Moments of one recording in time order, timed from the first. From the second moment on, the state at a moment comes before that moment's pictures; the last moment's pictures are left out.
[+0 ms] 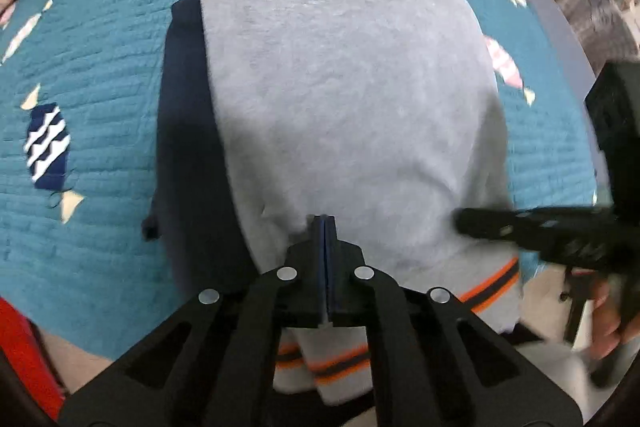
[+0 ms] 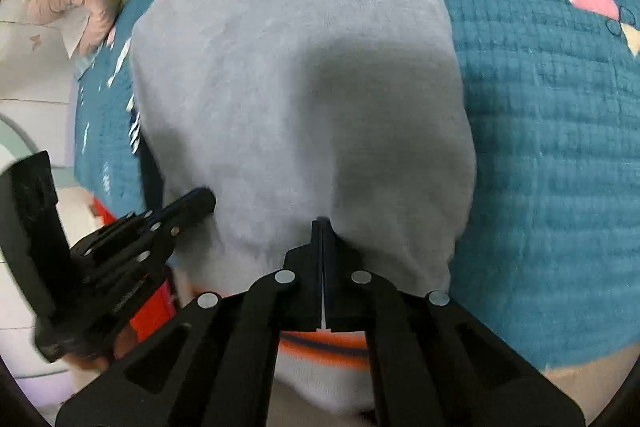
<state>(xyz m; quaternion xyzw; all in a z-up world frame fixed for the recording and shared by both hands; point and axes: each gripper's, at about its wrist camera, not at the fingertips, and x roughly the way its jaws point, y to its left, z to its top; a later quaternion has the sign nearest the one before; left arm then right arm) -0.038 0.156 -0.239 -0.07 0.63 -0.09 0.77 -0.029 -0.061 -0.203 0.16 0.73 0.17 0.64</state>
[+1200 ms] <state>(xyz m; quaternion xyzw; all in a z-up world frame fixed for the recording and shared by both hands) 0.087 0.199 -0.231 -0.18 0.54 -0.06 0.82 0.086 -0.031 -0.172 0.10 0.54 0.19 0.81</state>
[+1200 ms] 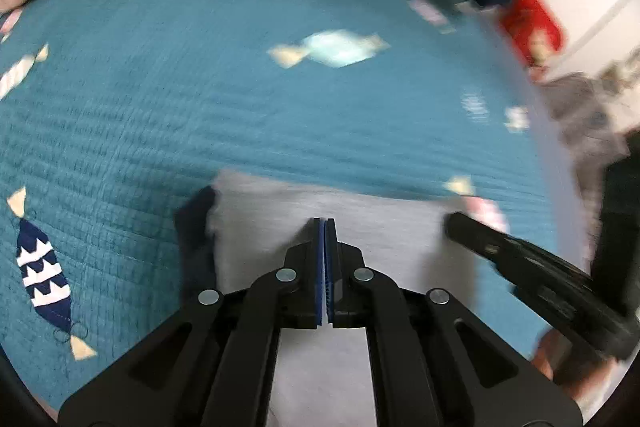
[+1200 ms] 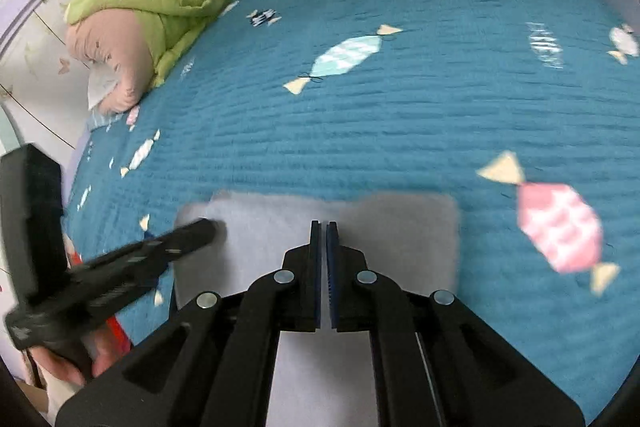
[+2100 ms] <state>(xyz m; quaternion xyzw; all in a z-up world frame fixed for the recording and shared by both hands) 0.035 0.238 -0.201 -0.24 0.48 -0.04 0.84 0.046 -0.031 -0.161 0.14 0.54 0.23 0.79</state>
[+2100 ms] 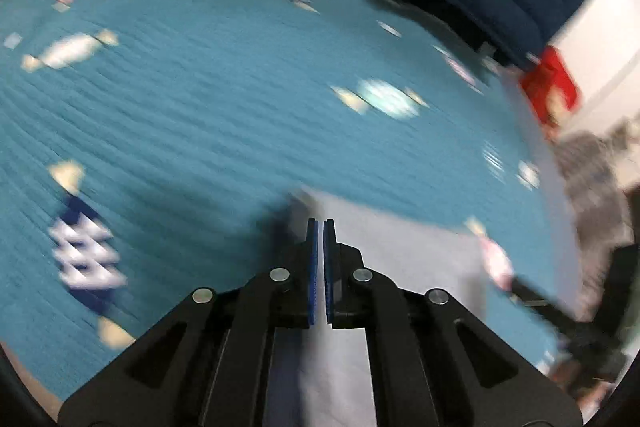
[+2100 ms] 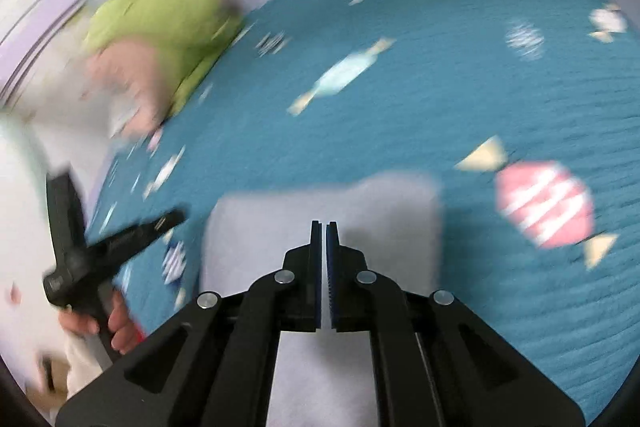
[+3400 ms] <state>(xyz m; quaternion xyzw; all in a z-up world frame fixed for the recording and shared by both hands) -0.081 0.157 -0.259 -0.08 0.65 -0.10 0.75 -0.048 -0.084 -0.208 0.16 0.75 0.23 0.60</state>
